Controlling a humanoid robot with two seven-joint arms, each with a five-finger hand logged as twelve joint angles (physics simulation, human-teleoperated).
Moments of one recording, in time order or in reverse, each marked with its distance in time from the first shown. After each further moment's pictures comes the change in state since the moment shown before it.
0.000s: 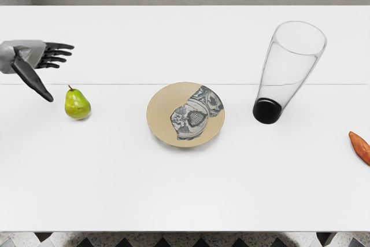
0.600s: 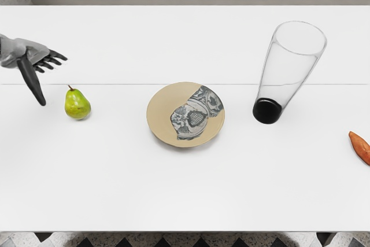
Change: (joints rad) left arm -0.137 -0.113 -0.001 -0.033 0.177 0.000 0.448; right arm -0.001 0.000 0.001 0.000 0.001 0.000 -0.001
